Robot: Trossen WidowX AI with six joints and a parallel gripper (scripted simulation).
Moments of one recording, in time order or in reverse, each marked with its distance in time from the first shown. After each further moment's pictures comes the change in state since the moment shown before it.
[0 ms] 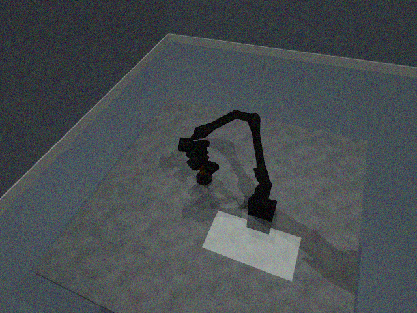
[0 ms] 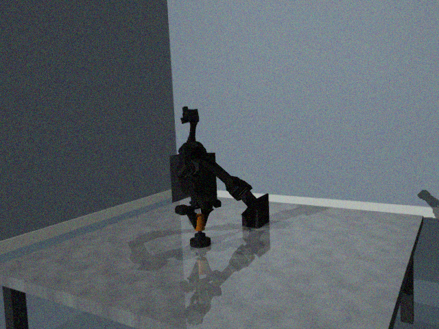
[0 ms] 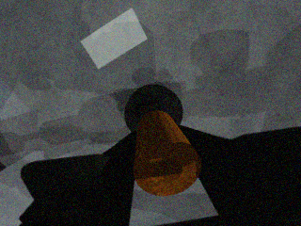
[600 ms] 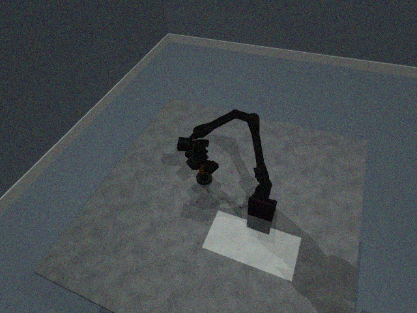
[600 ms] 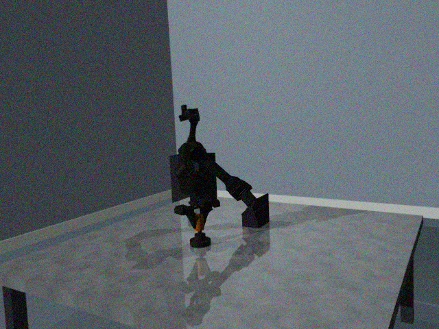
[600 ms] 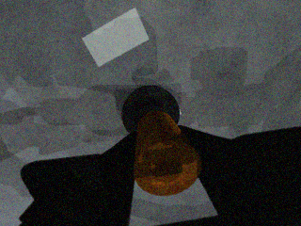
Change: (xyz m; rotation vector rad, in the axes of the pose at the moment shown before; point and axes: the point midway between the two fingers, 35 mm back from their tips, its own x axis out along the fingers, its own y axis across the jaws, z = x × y) arm -0.001 -0.004 0.001 -0.046 0.000 0.000
